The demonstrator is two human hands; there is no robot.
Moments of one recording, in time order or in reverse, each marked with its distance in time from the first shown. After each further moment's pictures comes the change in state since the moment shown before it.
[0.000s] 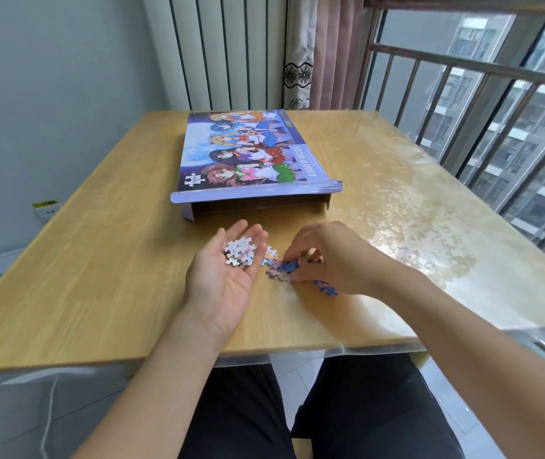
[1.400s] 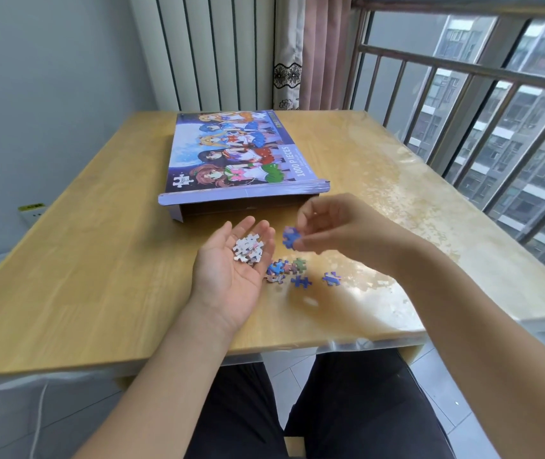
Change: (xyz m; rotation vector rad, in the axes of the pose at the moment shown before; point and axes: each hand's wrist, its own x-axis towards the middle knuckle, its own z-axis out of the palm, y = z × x) left_hand -0.005 -0.011 0.021 -0.053 -0.020 -0.077; right_hand -0.011 0.001 -0.038 0.761 -0.005 0.228
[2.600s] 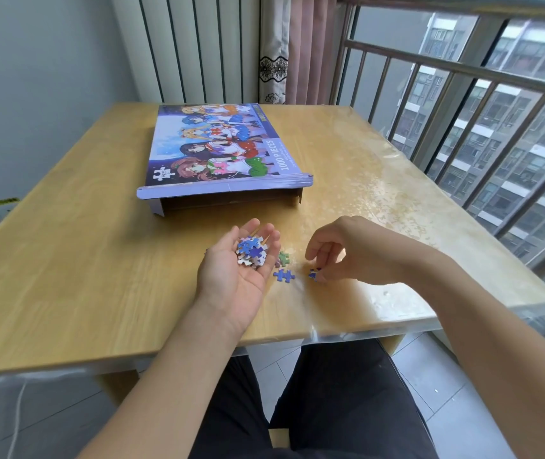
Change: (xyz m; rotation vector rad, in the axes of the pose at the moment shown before) left_hand -0.005 -0.026 0.008 0.019 0.015 -0.036; right_hand -0.029 0.016 -0.018 -0.763 -0.075 0.091
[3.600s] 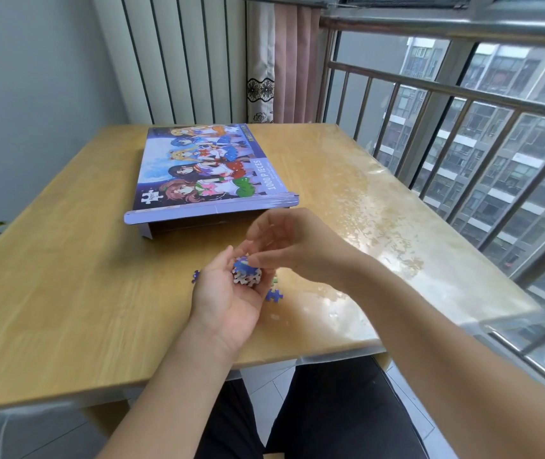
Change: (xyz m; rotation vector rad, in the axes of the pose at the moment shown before) left_hand 0.004 -0.005 0.007 -0.031 -0.021 -0.045; right_hand 0.030 -0.038 0.009 0.724 0.186 -0.148
